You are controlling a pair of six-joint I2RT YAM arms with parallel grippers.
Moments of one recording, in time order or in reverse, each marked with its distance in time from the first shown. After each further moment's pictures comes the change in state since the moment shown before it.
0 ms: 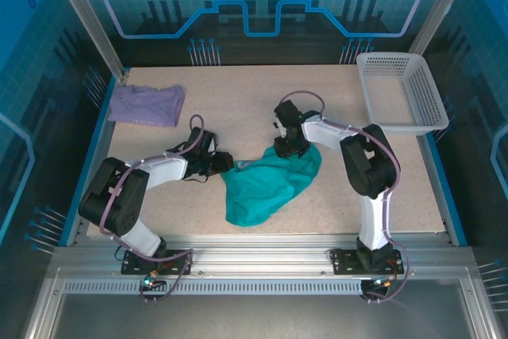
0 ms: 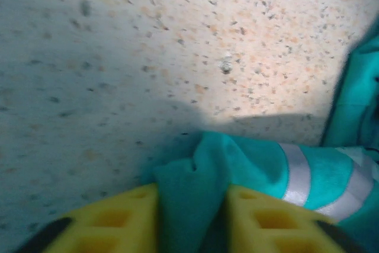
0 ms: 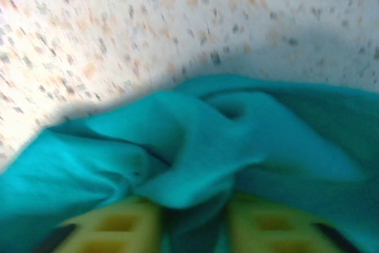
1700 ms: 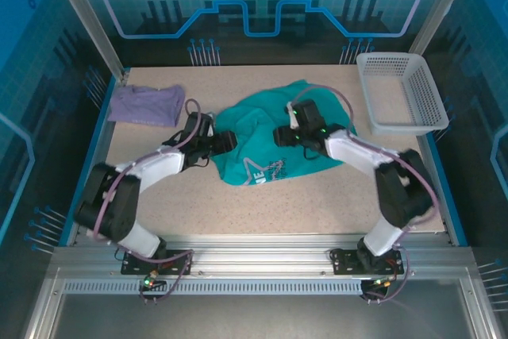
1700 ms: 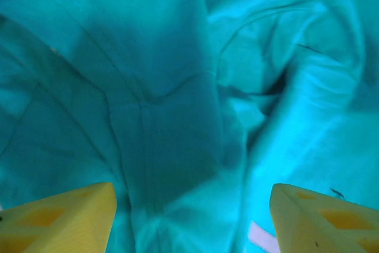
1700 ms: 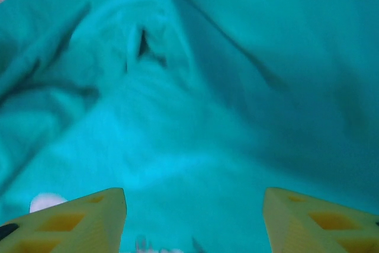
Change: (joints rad) left arm 0.037 0.030 0.161 -0.003 -0.122 0.037; right arm -0.017 -0.220 -0.186 0.387 -0.049 0.114
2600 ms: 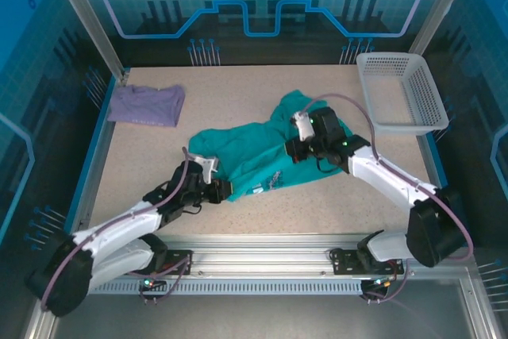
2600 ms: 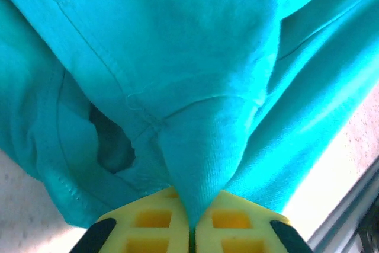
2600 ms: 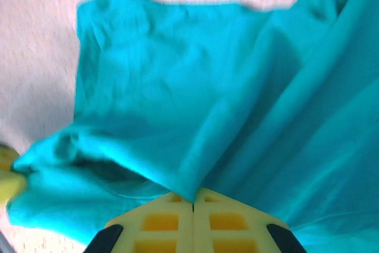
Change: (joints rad) left arm -0.239 -0.703 -0.560 0.046 0.093 0.008; right arm 0.001 -0.463 -0.317 -0.124 -0.236 -0.086
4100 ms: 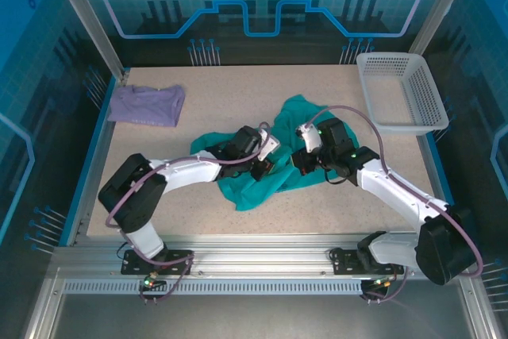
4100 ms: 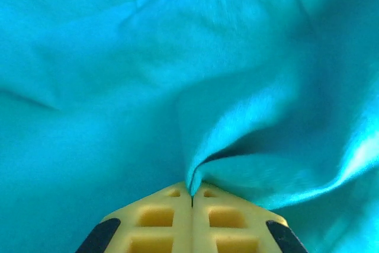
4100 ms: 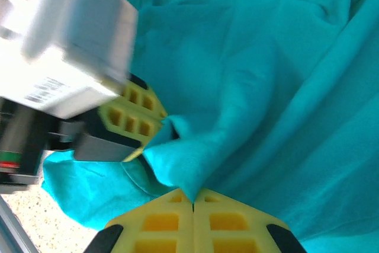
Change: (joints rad) left arm -0.136 0.726 0.626 -0.058 -0.032 0.554; right arm -0.016 -0.106 -0.086 -0.021 -0.019 -0.070
